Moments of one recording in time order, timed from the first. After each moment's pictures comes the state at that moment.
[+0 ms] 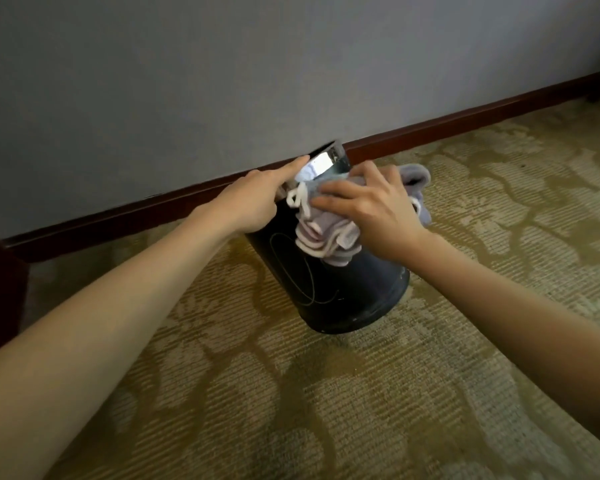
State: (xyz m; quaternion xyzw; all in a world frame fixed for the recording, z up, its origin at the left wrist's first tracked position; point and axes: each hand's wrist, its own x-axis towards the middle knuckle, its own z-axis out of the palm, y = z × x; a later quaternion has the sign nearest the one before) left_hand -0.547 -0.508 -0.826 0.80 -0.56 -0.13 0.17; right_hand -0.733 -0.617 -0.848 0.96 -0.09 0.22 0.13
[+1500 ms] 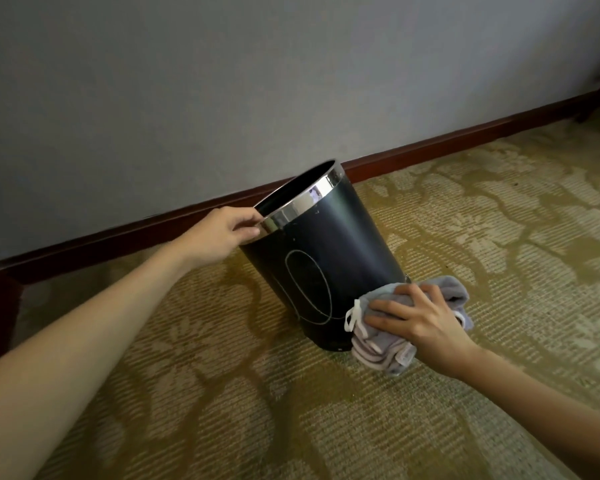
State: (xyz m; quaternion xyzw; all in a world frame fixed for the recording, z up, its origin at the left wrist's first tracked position) left_hand -0.518 -0.480 -0.844 0.75 -0.53 -0.27 0.30; right_hand -0.844 -0.626 -0.966 0.98 -0.05 0.19 0.07
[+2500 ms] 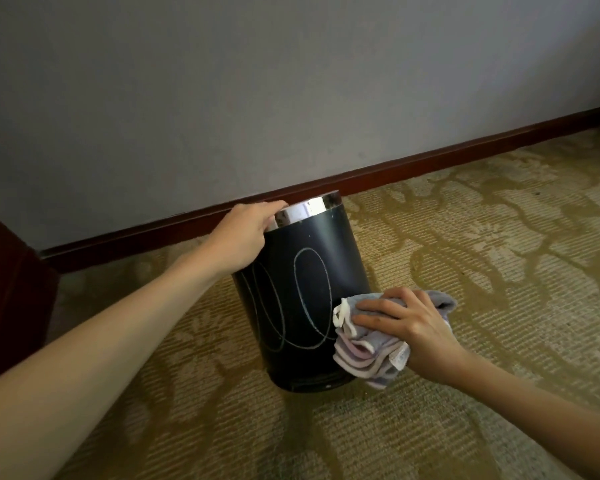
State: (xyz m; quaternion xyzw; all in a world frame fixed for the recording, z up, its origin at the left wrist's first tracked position) left_hand -0.542 -0.464 -0.830 0.81 -0.52 -0.09 0.26; right_hand -0.820 -0.584 -0.938 0.98 -0.05 0.21 -0.05
